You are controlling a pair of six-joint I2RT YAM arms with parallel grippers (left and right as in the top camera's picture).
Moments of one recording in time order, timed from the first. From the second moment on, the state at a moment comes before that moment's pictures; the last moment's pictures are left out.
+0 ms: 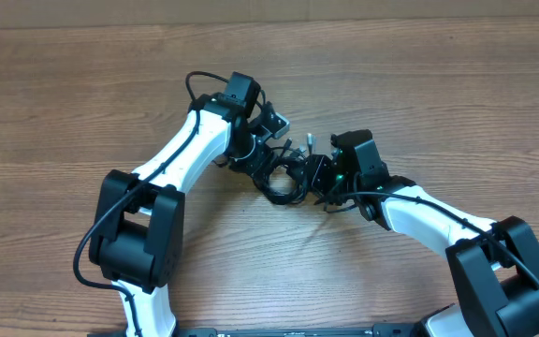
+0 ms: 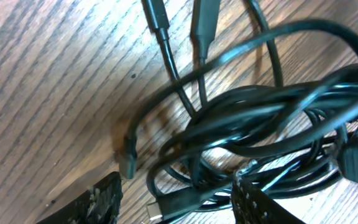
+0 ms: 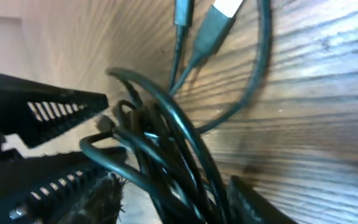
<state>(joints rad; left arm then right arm) -0.37 1.99 1.45 -0.86 0.27 0.36 0.43 1.66 0.75 0.05 -0.45 1.00</state>
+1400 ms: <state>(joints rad) -0.56 1.99 1.50 -0.89 0.24 0.32 0.13 1.64 0.75 -0.33 -0.48 0.99</state>
